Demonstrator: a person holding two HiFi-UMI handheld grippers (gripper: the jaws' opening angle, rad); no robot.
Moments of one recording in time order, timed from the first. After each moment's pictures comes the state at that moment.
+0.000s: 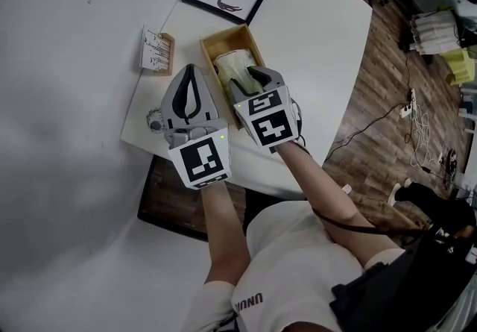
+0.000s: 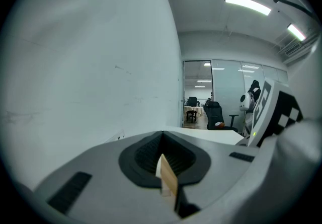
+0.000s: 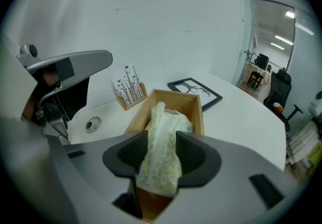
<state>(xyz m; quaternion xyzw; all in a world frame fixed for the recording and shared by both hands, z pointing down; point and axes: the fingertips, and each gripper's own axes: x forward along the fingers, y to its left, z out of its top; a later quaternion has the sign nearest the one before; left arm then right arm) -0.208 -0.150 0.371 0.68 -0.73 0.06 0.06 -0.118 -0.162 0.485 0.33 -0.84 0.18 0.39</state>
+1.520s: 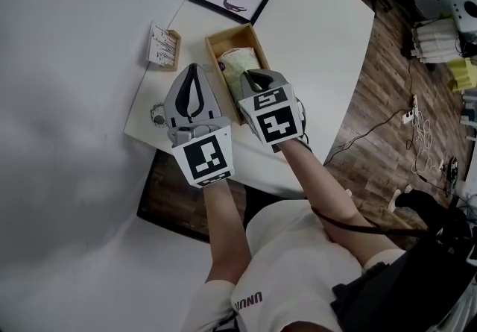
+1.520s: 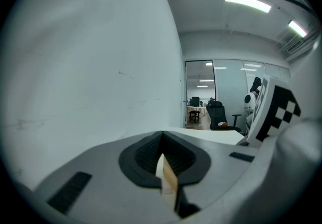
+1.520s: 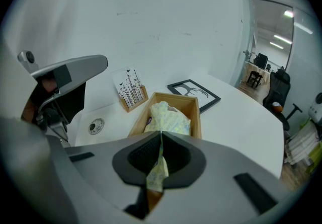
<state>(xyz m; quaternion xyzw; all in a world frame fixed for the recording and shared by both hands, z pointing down) -0.209 -0.139 0.361 0.66 -0.75 0.05 0.06 -0.115 -0.158 0.473 0.33 -0.84 0.18 0.38</state>
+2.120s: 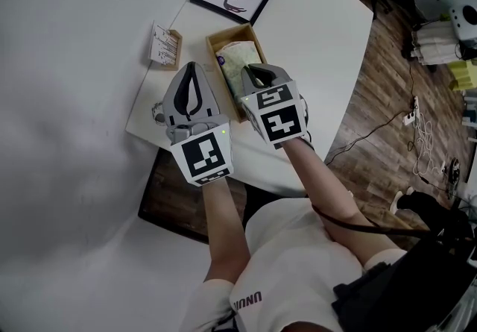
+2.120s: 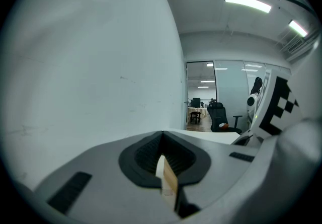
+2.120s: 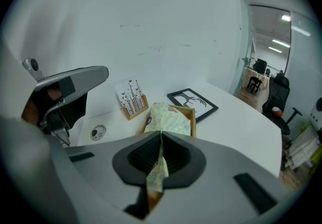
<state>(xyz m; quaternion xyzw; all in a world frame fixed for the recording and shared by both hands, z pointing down) -0.210 -0.135 0.355 0.66 -0.75 0.06 0.05 -0.115 -0.164 0.450 0.34 -0.86 0.16 0.36</state>
